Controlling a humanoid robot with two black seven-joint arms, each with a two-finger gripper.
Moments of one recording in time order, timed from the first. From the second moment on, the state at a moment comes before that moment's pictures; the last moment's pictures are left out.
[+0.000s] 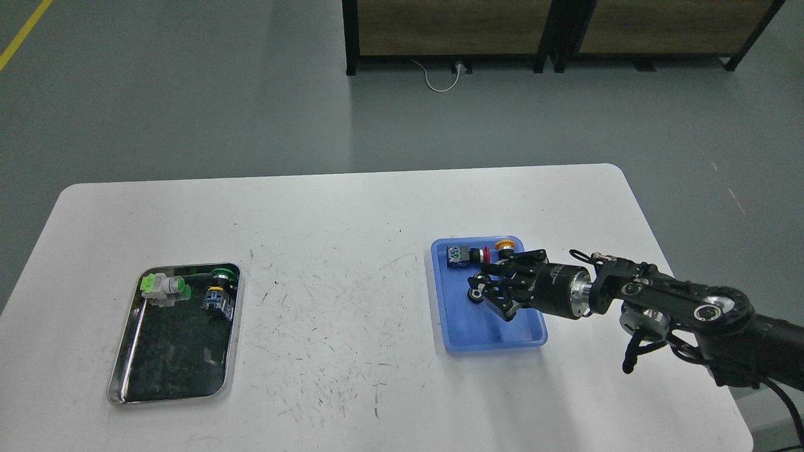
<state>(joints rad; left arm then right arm) -0.97 1.21 -0.32 -0.94 -0.02 -0.35 -0.22 0.76 -0.53 0.08 1.05 -0.50 0.30 0.18</state>
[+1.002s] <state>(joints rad) -0.99 1.22 -0.32 -0.95 -0.02 -0.33 -0.20 0.90 0.01 -0.25 0.83 -0.50 0.35 0.22</state>
